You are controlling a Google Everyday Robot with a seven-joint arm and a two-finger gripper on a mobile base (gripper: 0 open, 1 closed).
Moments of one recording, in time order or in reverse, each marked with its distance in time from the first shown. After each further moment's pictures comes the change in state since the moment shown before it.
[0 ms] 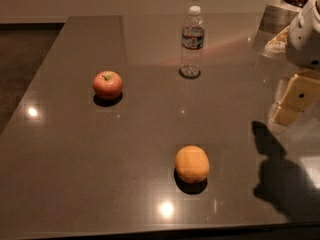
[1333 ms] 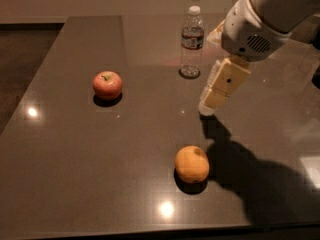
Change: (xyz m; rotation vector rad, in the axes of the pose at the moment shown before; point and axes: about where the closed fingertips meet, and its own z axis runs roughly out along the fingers) arm -0.113 -0.008 0.025 -0.045 -0.258 -0.020
